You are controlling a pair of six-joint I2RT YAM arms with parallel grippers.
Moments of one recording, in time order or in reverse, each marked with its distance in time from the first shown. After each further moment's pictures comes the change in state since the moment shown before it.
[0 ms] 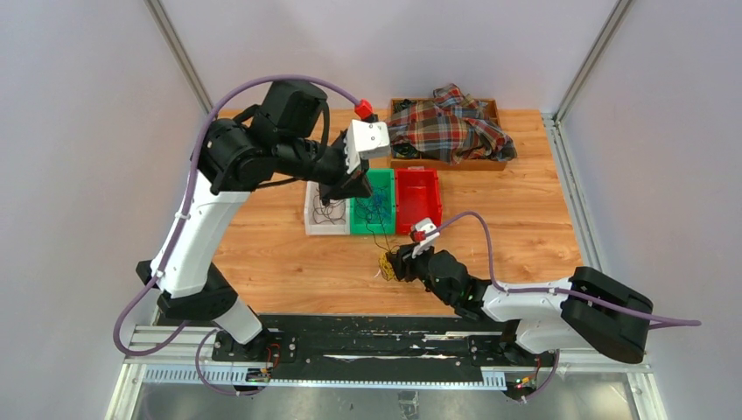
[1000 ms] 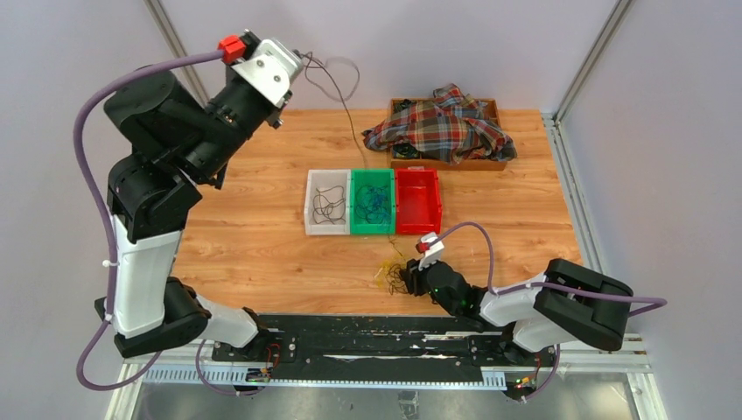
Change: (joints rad) left arm -0.001 -0.187 0.048 0.624 -0.658 0.178; right arm 0.000 0.129 -0.126 0.064 0.020 0.131
